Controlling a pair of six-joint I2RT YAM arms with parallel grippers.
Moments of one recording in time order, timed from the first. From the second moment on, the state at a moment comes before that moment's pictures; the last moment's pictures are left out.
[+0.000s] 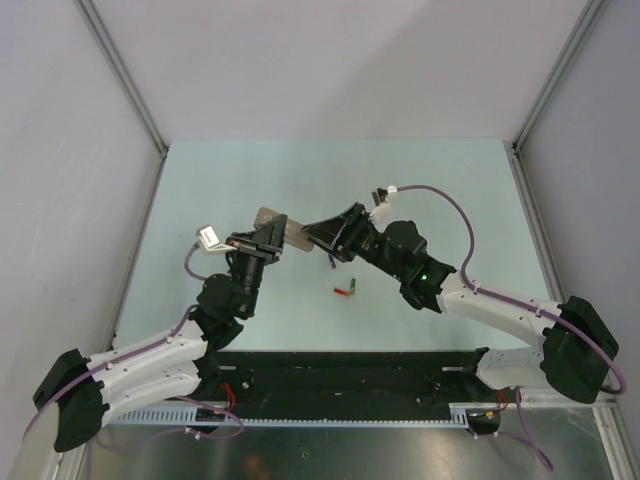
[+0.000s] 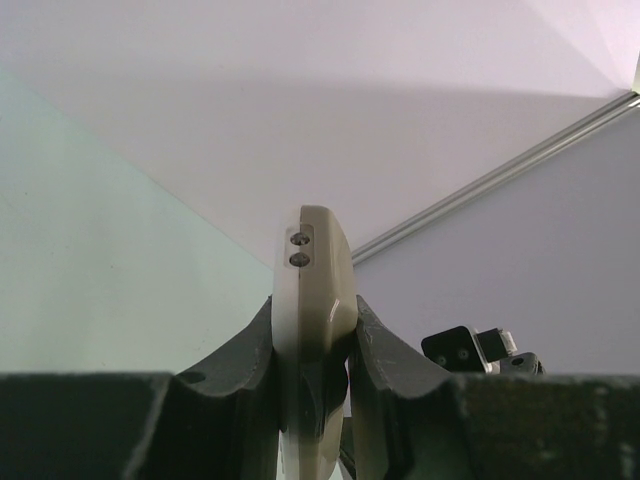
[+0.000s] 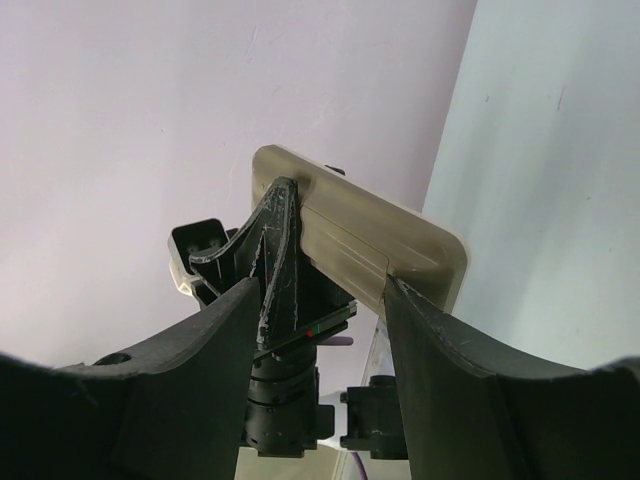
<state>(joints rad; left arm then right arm) -0.86 0.86 0.35 0.84 -0.64 -0.89 0.89 1.28 0.81 0.48 -0.05 1.28</state>
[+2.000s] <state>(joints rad) -0.85 0.87 0.34 0.82 -0.57 -0.92 0.90 1.21 0.81 0.36 -0.04 1.23</state>
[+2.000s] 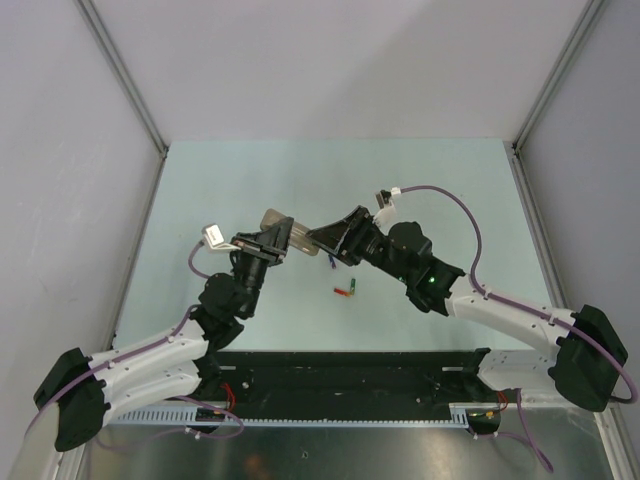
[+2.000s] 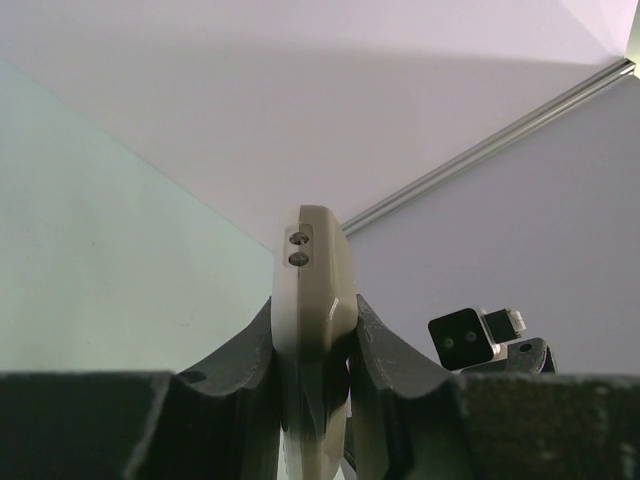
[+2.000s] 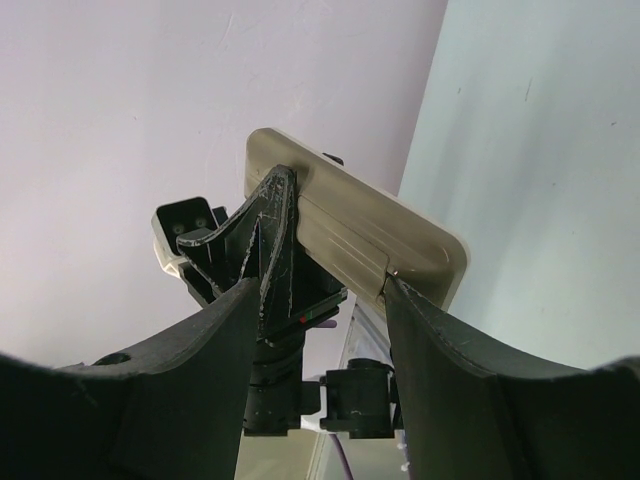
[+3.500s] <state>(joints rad) -0.85 0.88 0.34 0.83 -0.55 -0.86 0.89 1.21 0.85 0.30 -0.06 1.19</state>
